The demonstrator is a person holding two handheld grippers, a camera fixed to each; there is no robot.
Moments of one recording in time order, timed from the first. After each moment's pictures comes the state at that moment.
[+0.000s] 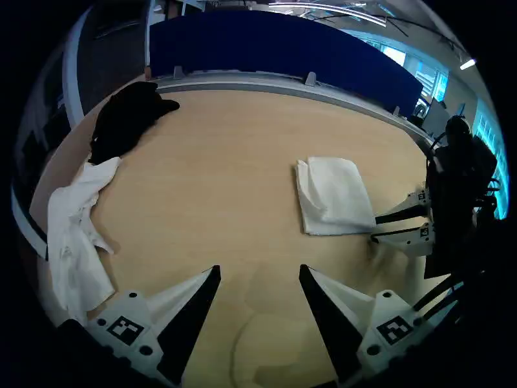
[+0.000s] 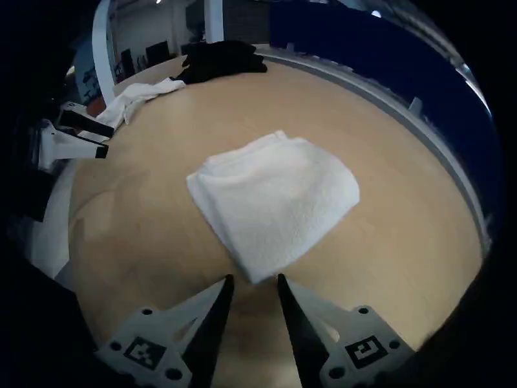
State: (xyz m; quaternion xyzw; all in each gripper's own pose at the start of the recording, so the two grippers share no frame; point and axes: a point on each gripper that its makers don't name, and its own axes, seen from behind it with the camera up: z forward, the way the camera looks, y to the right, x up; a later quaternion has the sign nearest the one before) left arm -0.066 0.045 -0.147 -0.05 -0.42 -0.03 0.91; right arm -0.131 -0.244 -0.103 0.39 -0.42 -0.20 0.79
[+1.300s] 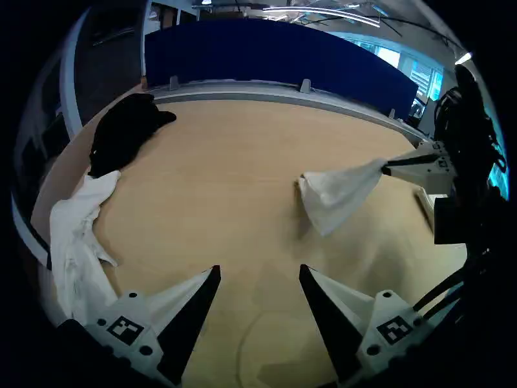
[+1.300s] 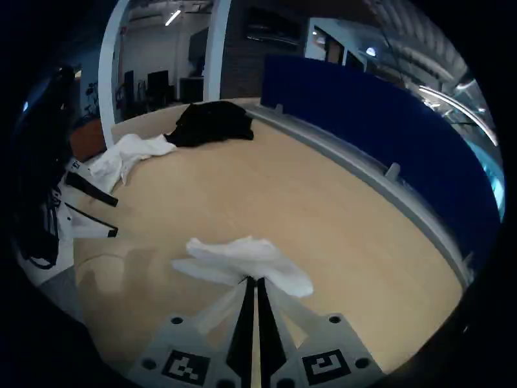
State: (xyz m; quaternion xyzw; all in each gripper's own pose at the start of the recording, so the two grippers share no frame) left arm -0.047 0.047 -0.140 -0.05 -0.40 -0.02 0.91; right arm -0.002 -0.276 -0.036 0.39 -0.29 -0.19 0.85
